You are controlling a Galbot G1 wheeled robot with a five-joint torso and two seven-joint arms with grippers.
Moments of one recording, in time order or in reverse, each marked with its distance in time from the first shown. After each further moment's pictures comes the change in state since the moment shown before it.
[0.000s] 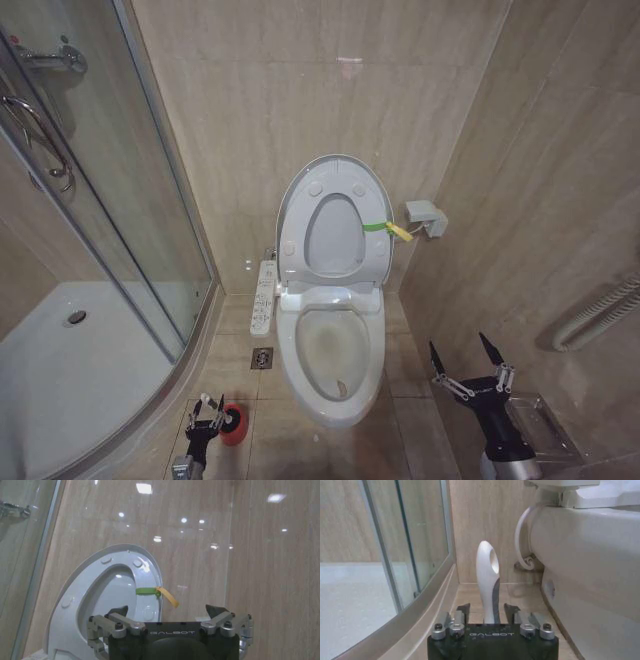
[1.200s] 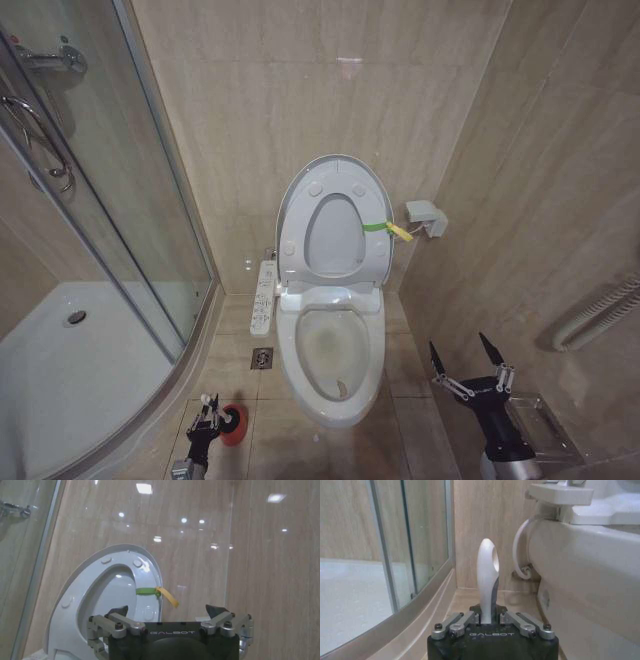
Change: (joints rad) left arm 0.074 -0.028 -0.014 -0.112 -0.051 0.011 0.017; right arm 0.000 0.000 0.000 0.000 0.000 0.000 0.000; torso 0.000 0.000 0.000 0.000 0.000
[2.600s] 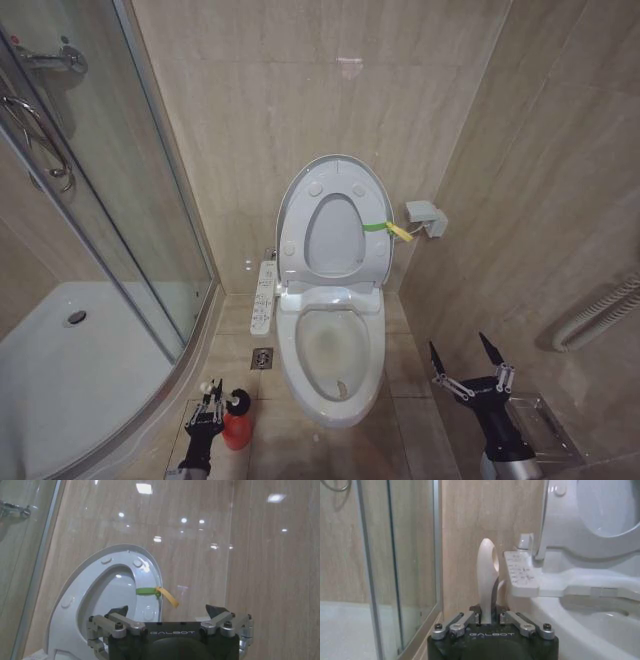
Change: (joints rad) left arm 0.389 -0.026 0.006 -0.773 0.053 0.240 -0.106; right arm 0.000 0.000 0.000 0.000 0.000 0.000 0.000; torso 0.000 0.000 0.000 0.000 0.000
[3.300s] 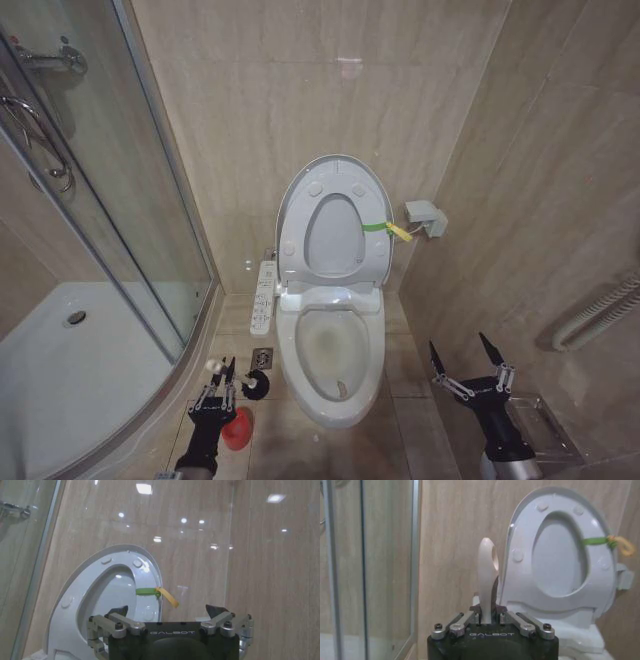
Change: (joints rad) left arm 0.255 -0.010 0.078 -0.557 0.036 0.224 -0.045; right arm 0.000 0.000 0.000 0.000 0.000 0.000 0.000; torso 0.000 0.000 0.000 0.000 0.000
